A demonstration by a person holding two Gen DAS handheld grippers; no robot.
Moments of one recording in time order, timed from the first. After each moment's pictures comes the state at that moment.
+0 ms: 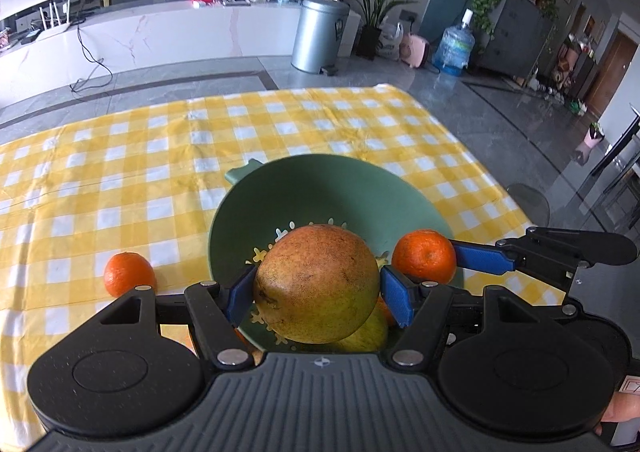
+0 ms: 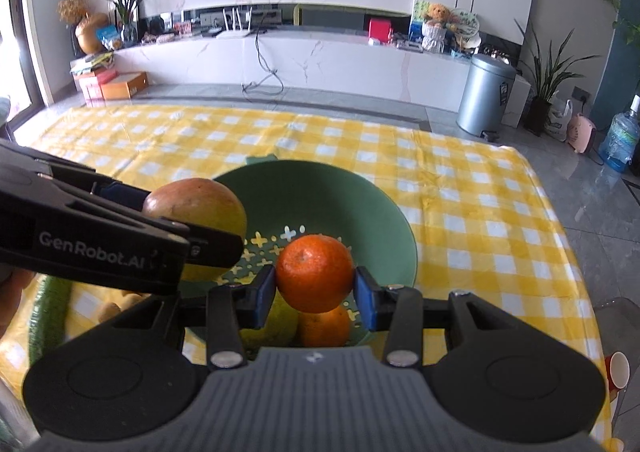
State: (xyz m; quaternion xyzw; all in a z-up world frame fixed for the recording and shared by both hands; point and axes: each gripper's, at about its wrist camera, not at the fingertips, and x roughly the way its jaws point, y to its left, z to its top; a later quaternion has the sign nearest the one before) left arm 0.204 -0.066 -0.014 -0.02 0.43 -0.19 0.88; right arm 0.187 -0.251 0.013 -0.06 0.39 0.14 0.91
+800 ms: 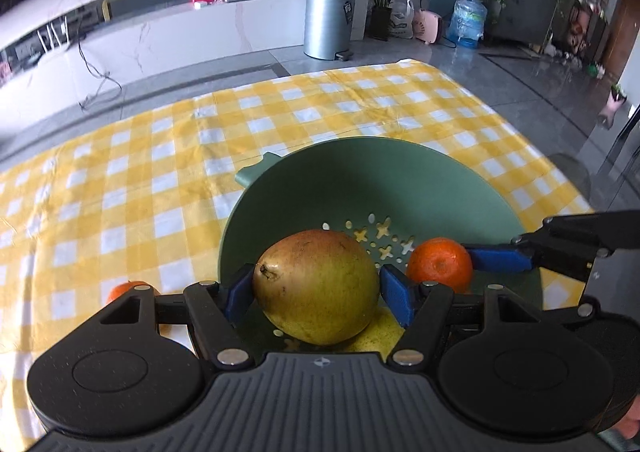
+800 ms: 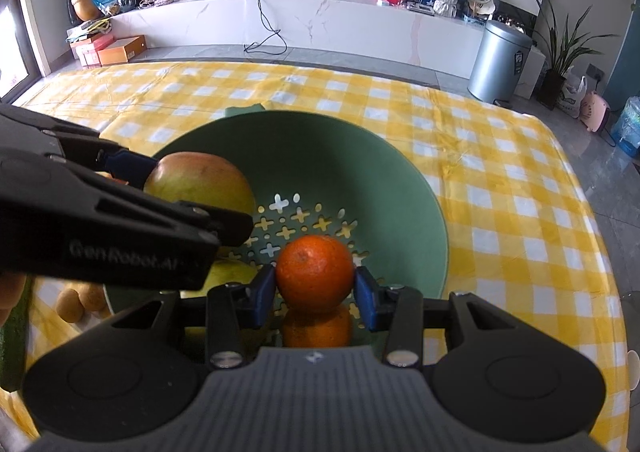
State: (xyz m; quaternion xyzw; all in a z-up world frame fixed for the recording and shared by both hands) left arm 0.232 -0.080 -0.043 0.06 0.43 -0.17 0.89; right arm 0.223 -0.241 -0.027 -0.07 0.43 0.14 0.89
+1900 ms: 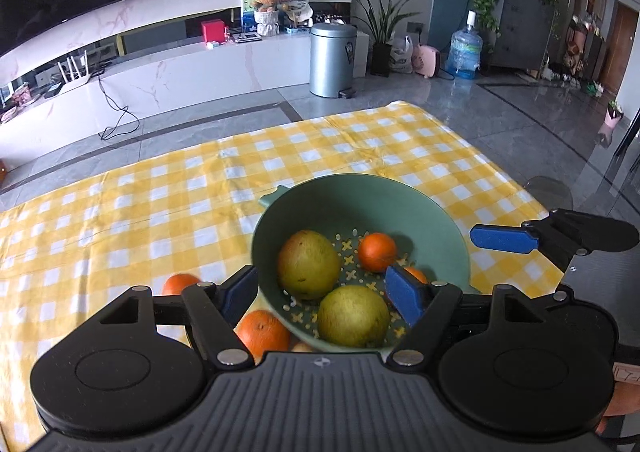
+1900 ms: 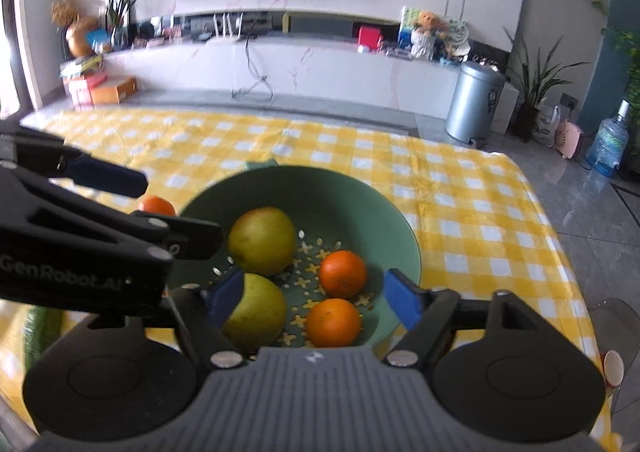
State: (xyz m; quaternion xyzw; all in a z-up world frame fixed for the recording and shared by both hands) left arm 0.158 -0.061 0.026 0.05 0.38 -0.16 0.91; right arm 0.160 -0.238 0.027 -0.05 0.36 0.12 0.93
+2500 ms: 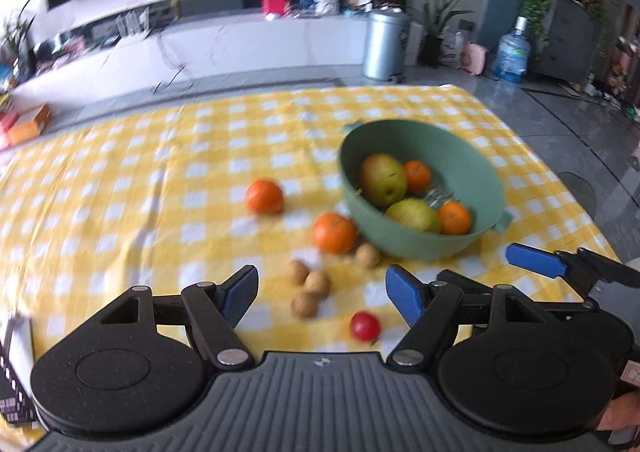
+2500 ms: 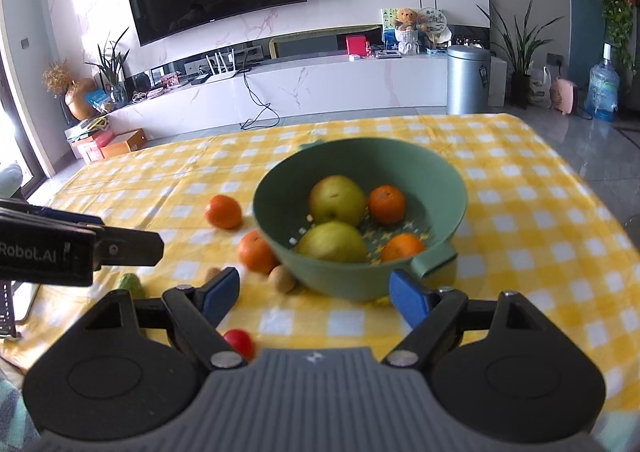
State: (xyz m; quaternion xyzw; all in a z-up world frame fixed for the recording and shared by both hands) left arm 0.094 0.007 0.015 0.01 0.42 -0.08 0.90; right arm 0.076 -0.208 0.008 0.05 0.35 0.11 0.93
